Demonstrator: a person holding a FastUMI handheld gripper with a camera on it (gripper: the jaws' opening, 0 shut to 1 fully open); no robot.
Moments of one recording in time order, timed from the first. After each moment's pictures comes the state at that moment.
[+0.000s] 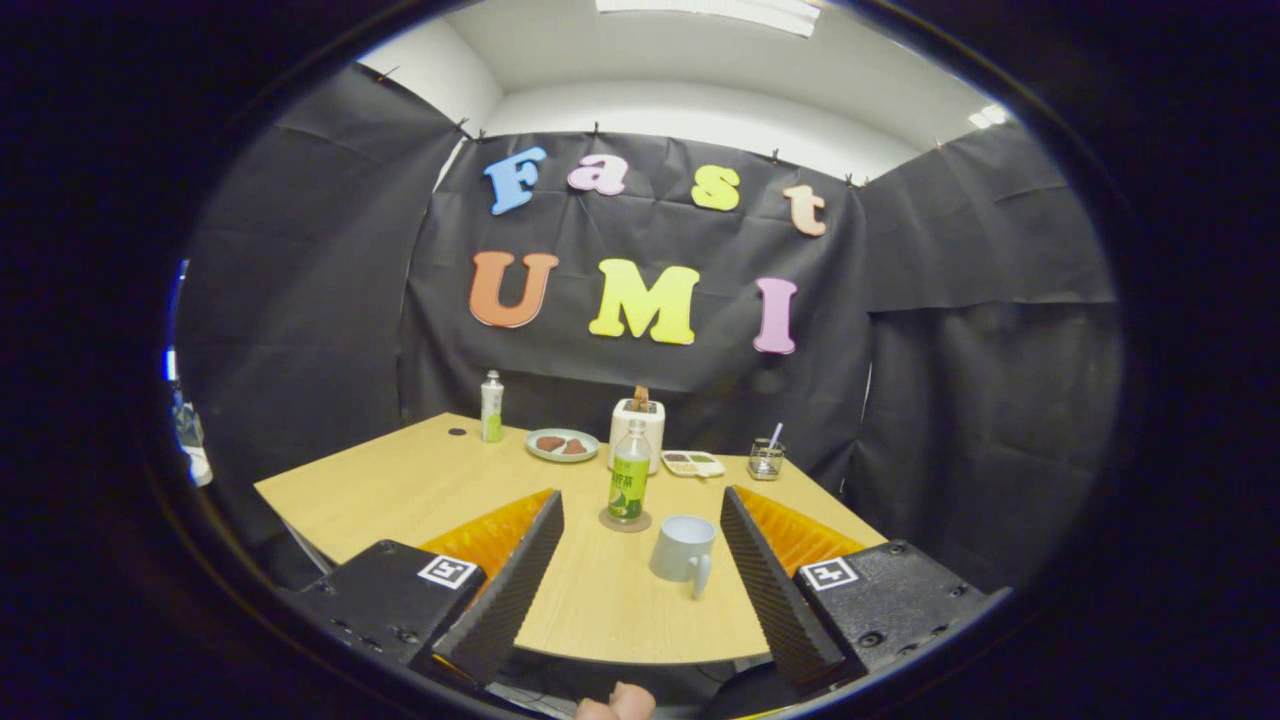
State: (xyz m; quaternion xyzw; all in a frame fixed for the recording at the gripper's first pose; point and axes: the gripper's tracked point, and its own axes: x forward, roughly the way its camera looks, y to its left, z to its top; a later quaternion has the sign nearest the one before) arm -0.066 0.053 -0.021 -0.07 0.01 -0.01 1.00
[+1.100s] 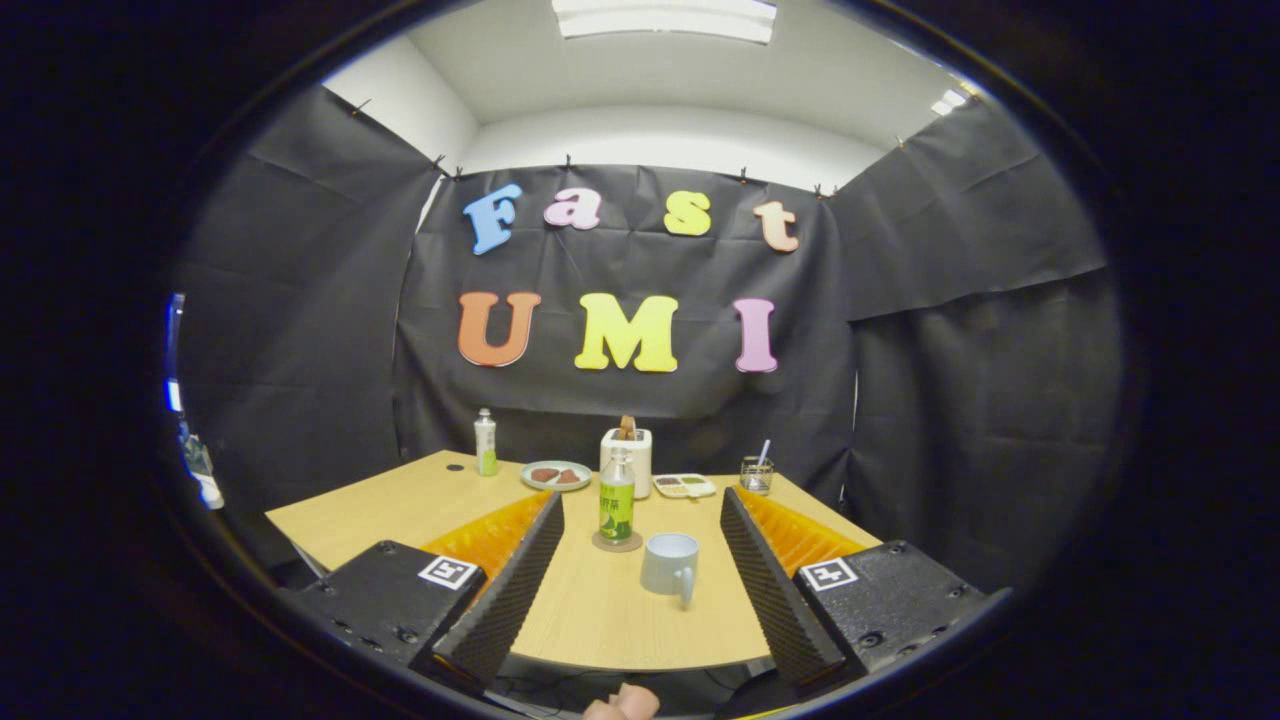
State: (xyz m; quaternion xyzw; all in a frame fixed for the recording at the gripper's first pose) arm -0.080 0.021 -0.014 -0.02 -0.04 -0.01 1.00
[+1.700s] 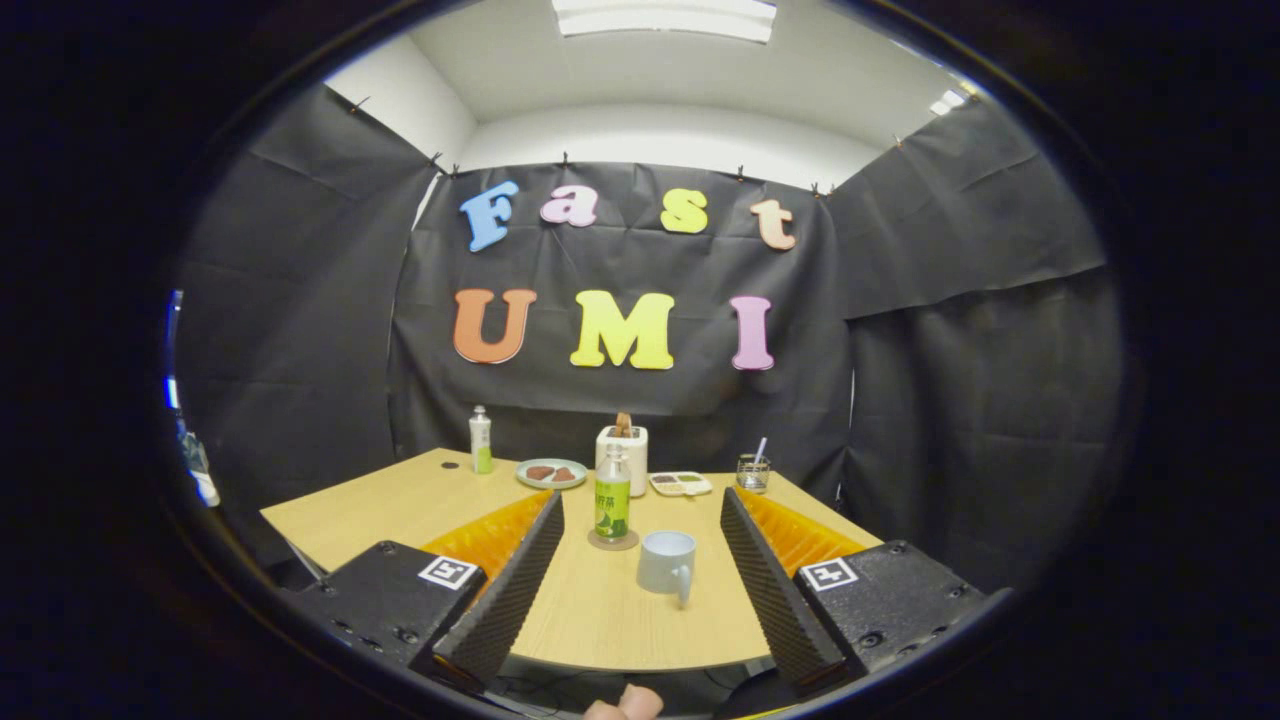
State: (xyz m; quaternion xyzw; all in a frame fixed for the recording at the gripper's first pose) arm -0.073 0.023 -0.020 -0.02 -0.03 -0.01 1.00
